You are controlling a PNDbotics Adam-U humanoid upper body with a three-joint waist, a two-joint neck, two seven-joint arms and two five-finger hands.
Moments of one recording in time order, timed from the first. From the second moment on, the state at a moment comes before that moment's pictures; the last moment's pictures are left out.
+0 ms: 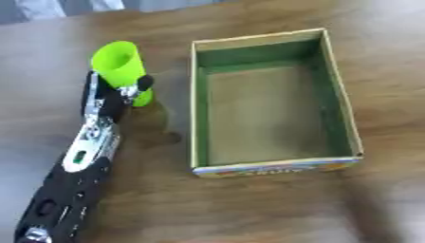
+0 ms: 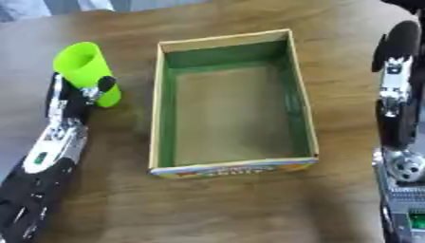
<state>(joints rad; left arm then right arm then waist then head) -0.34 0.32 0.05 -1.38 0.44 -0.43 0.16 -0.40 -0.19 0.17 -1.94 0.57 -0.29 -0.25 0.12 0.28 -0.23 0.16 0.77</state>
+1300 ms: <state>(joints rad) -0.20 0.73 -0.07 -1.98 0.91 -0.29 0.11 -0.37 -0.20 0.17 -1.92 0.58 -0.29 -0.25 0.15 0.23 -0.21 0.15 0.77</state>
